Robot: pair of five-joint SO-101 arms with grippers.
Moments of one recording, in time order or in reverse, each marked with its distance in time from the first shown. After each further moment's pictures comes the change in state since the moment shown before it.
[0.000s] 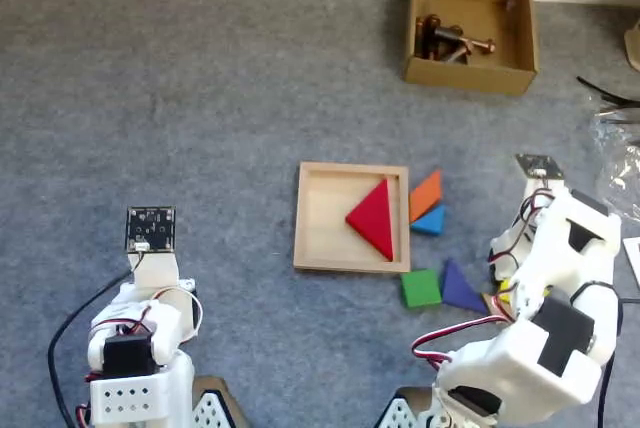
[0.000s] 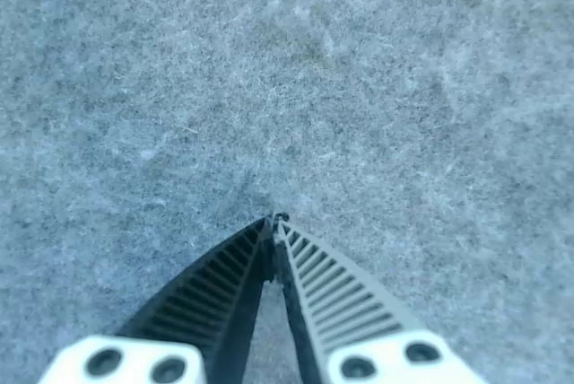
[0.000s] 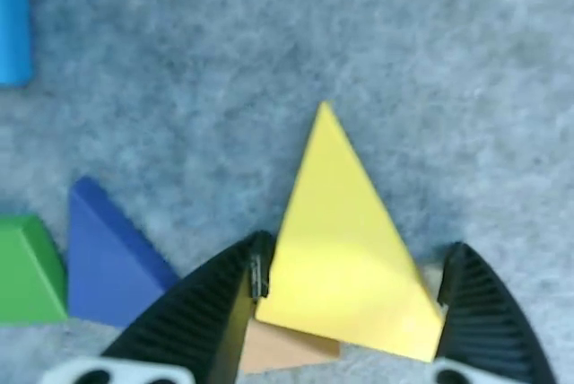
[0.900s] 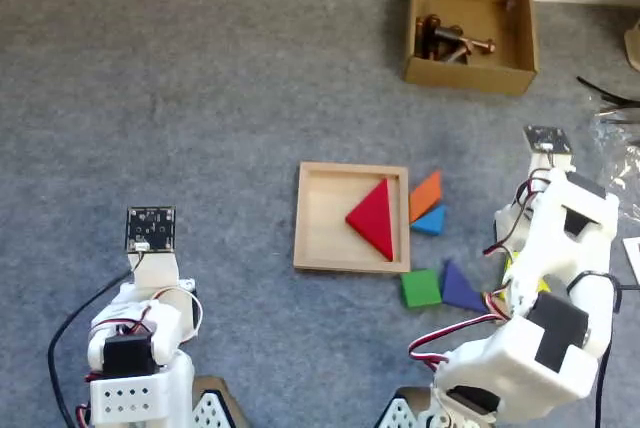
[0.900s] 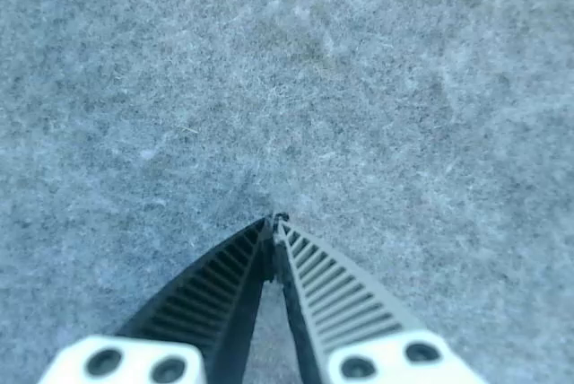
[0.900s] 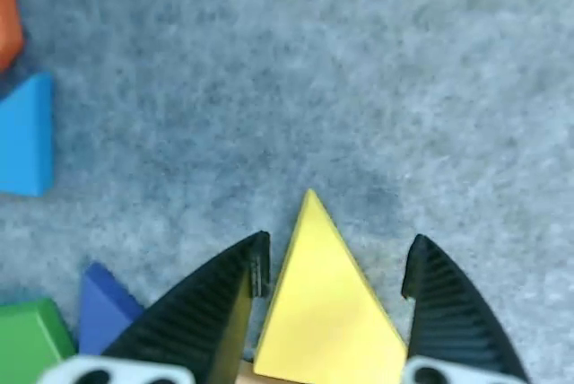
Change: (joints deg) left arm 0.0 0.0 0.0 0.0 0.0; right arm -3.4 0.1 -6.0 -1.9 -5.7
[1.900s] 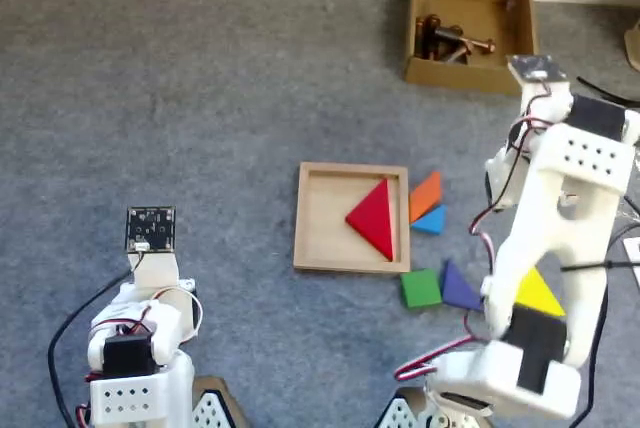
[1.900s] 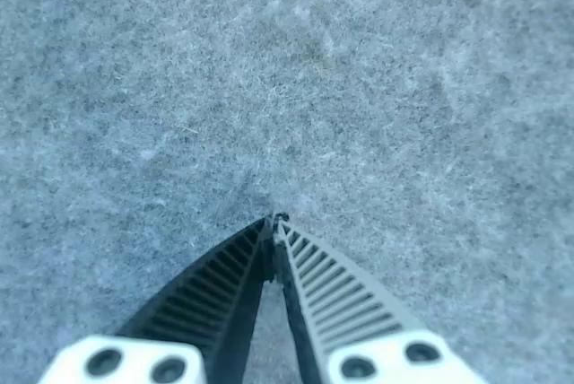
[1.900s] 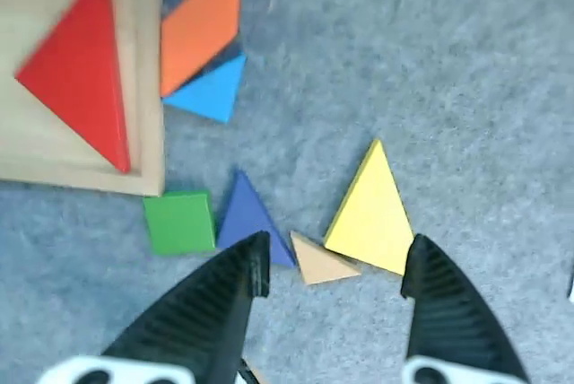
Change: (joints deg) left arm 0.0 0.0 0.0 0.0 0.0; right arm -10.2 -9.1 -33.2 40.5 -5.3
